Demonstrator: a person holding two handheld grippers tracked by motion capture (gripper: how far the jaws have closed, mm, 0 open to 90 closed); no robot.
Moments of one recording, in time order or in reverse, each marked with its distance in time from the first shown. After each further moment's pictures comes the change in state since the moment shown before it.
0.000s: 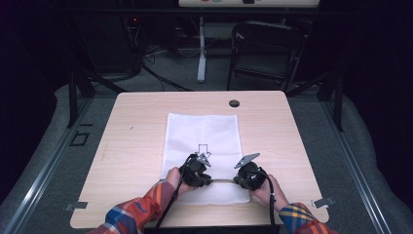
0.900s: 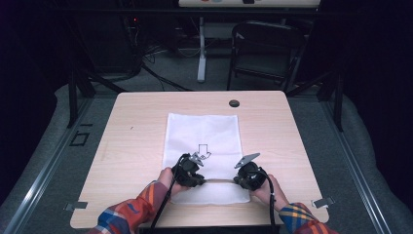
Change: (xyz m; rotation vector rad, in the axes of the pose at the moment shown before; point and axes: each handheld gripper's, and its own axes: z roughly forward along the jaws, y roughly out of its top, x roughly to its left) left arm 0.008 -0.015 -0.014 0.011 0.006 -0.033; right arm 0.000 0.000 0.000 0.004 0.000 0.000
